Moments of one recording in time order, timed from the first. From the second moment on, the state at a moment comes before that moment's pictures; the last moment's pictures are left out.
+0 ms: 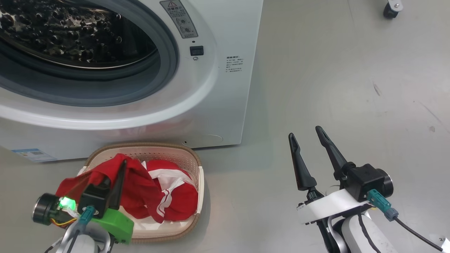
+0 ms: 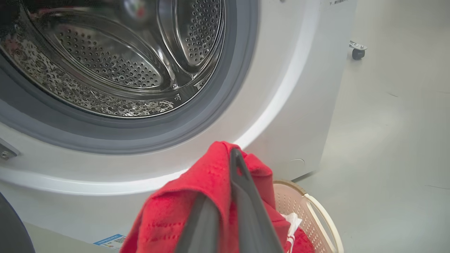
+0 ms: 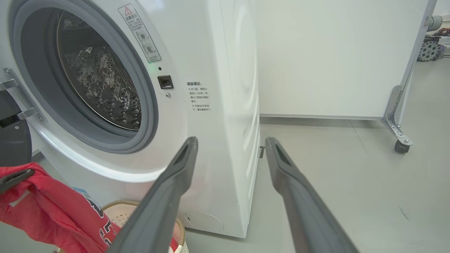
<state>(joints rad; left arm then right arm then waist) -0.15 0.12 -0.14 0.32 -0.05 -0.10 -0.23 -0.09 -0.06 0.36 0.07 0.30 0.02 -0.25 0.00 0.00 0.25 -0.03</state>
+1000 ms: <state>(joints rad) -0.40 0.13 -0.18 0.62 -0.10 -0.12 -0.16 -0.17 -0.06 0.38 0.01 0.25 0.00 -0.25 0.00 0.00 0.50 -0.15</state>
